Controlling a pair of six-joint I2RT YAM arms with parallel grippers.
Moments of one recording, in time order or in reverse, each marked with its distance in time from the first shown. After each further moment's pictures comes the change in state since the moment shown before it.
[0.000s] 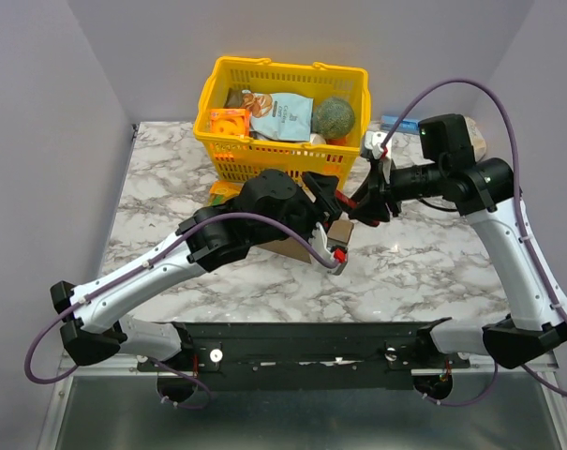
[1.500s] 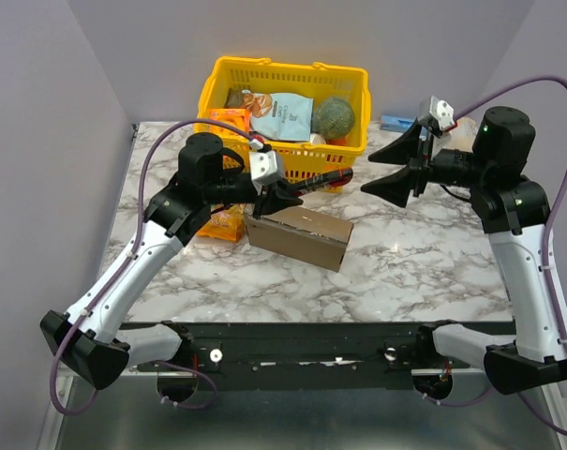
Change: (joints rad) left arm 0.510 -0.071 -0.151 0.174 0.799 -1.122; right arm -0.206 -0.144 -0.095 0.487 -0.231 0.383
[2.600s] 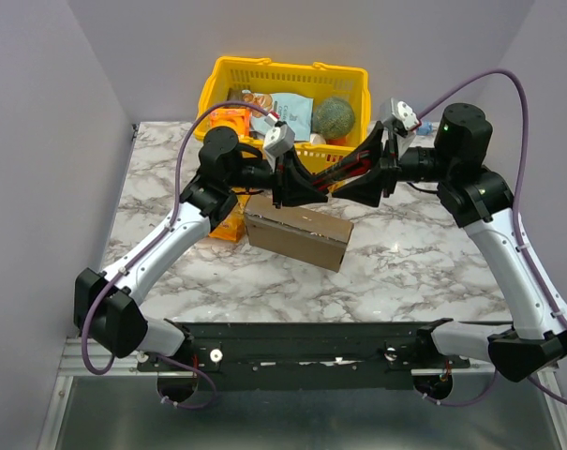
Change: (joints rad) left arm 0.006 0.181 -0.080 0.636 0.283 -0.633; right arm 0.196 0.067 -0.070 0.220 -0.037 0.097
